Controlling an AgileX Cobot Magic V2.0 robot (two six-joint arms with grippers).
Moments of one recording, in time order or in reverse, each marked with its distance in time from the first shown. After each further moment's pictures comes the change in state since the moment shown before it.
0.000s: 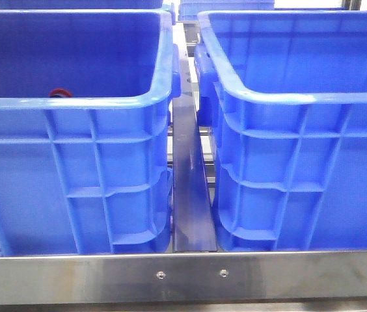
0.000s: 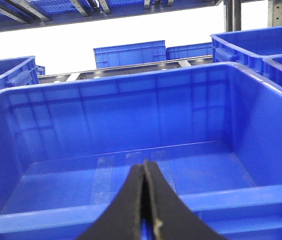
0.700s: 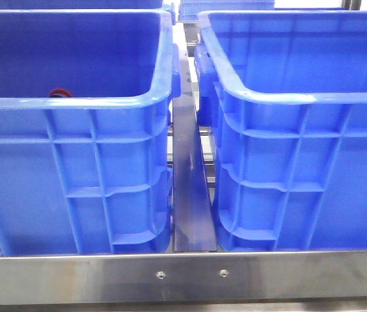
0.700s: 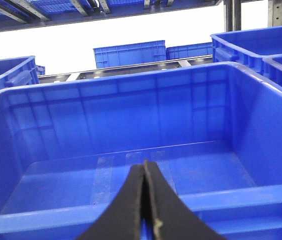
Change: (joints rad) left arm 0.000 0.705 -0.629 -0.016 0.515 0.008; right arm 0.000 0.000 0.000 0.000 0.000 0.000
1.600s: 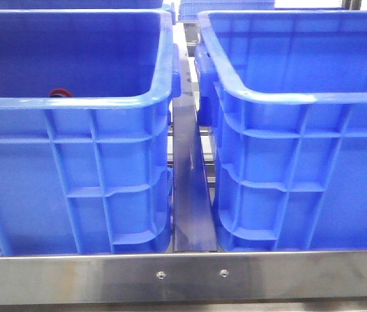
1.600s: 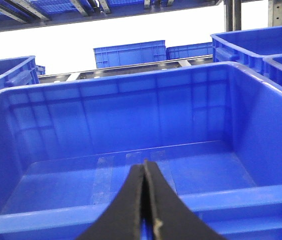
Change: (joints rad) left arm -0.014 0.103 -0.001 -0.126 -0.037 0.078; right arm 0.000 0.000 0.000 0.000 0.000 0.000
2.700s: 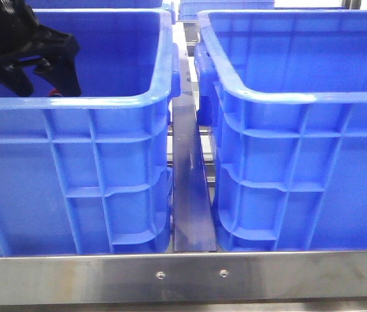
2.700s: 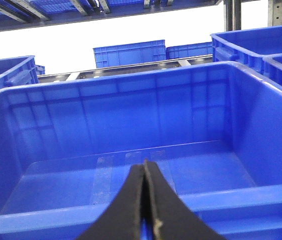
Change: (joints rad) left arm -0.250 0.819 -0.366 -0.031 -0.149 0.036; right arm 0.000 0.000 0.000 0.000 0.000 0.000
